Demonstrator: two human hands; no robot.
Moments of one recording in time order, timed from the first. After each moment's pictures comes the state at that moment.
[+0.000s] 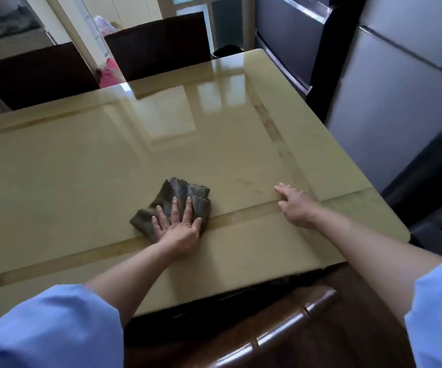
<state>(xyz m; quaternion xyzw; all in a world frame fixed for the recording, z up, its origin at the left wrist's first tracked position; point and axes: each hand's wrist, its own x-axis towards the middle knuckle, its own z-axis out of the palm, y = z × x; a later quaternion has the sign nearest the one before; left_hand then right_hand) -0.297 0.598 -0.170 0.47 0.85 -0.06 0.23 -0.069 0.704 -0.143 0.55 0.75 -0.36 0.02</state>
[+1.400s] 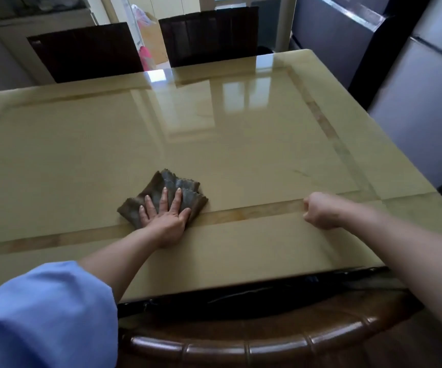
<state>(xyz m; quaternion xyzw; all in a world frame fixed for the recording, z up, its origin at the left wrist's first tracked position) -0.433 0.528 -0.171 0.43 0.87 -0.04 0.24 -0.156 0.648 -0.114 0.56 0.77 -0.17 0.24</state>
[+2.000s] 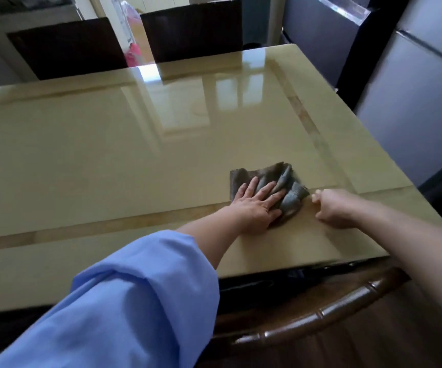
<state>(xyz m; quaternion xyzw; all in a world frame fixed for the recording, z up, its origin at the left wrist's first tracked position) -0.259 0.615 -0.162 0.71 0.66 -0.09 0.22 -0.092 0.668 -0.121 0.54 0.78 -0.16 0.27</state>
